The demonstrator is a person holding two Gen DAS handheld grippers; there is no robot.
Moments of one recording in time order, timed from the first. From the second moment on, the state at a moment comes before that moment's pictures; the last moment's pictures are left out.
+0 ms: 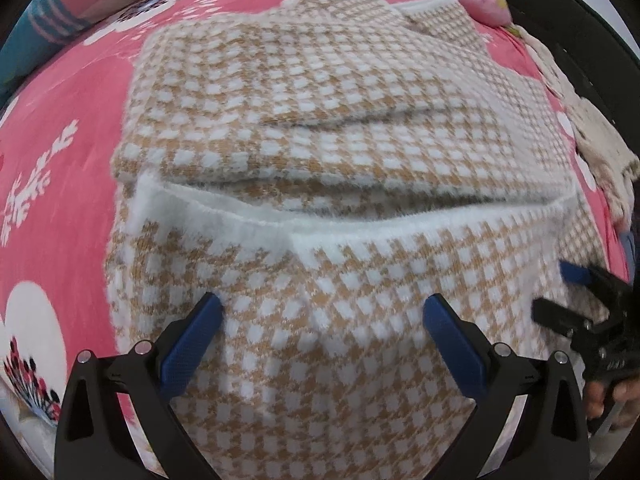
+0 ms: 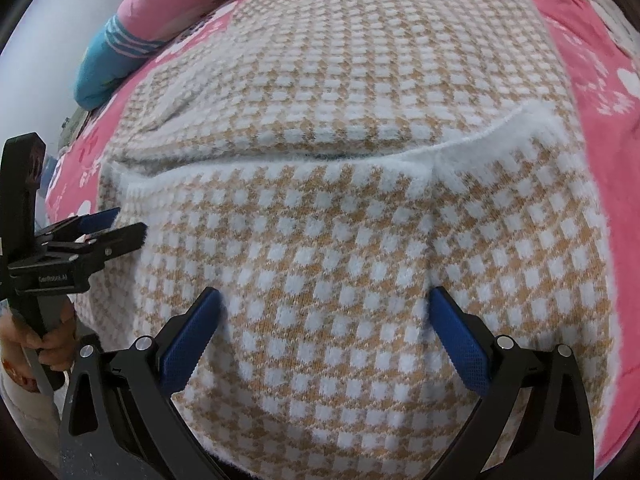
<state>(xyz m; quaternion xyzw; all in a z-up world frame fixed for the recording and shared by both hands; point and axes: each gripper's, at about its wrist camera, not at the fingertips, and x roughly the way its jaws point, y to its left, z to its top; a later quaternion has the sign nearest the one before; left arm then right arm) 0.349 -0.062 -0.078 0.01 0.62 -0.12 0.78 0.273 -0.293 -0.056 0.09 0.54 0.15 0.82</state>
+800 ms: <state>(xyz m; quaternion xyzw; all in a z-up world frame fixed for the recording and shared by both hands) 0.399 -0.038 0.041 -0.02 0.40 -0.18 0.90 0.293 -0.347 0.092 0.09 0.34 0.20 0.91</state>
